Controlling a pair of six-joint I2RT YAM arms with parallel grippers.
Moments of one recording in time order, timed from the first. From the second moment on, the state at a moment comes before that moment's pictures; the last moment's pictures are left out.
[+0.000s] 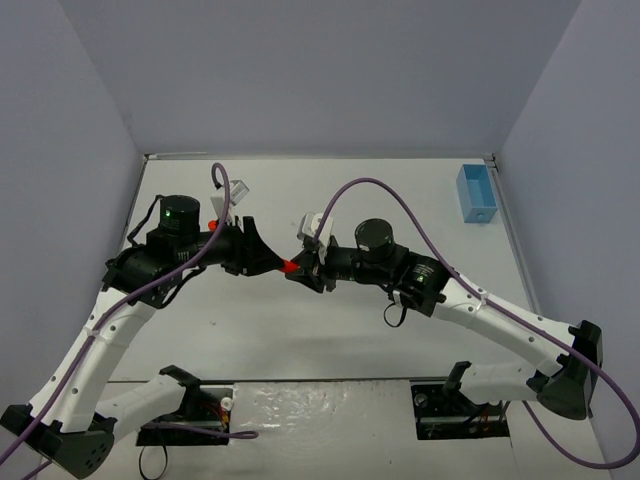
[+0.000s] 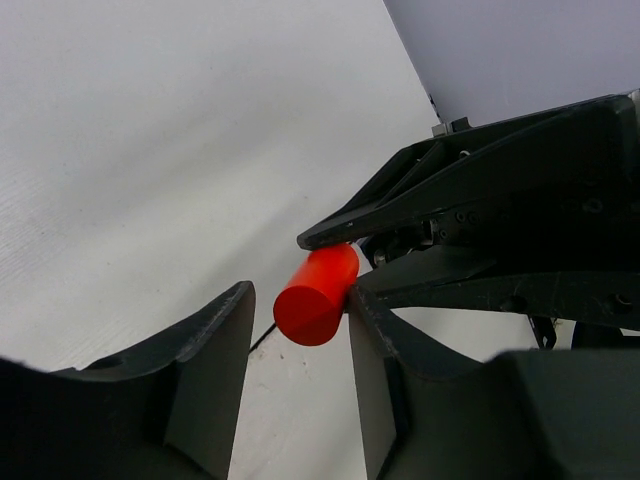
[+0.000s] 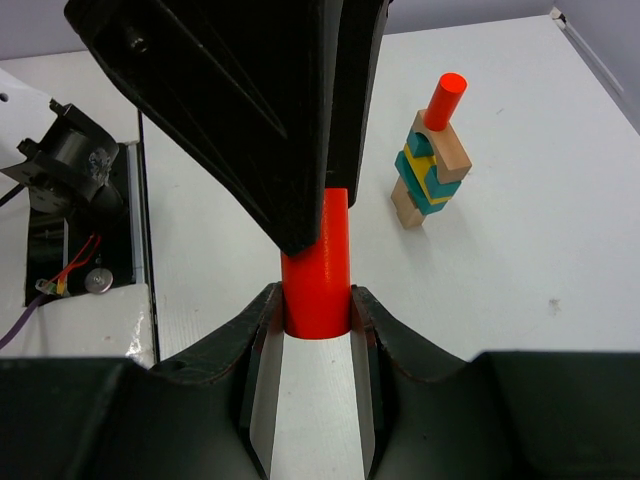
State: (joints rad) left arm -0.43 1.00 1.23 -0.75 0.60 -0.46; right arm 0.96 1.22 1.08 -0.11 -0.35 -0.15
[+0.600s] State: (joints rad) left arm -0.43 0.99 1.21 -0.71 0.63 -0.49; right arm 0.96 1.21 1.07 -0.11 -0.34 -0.16
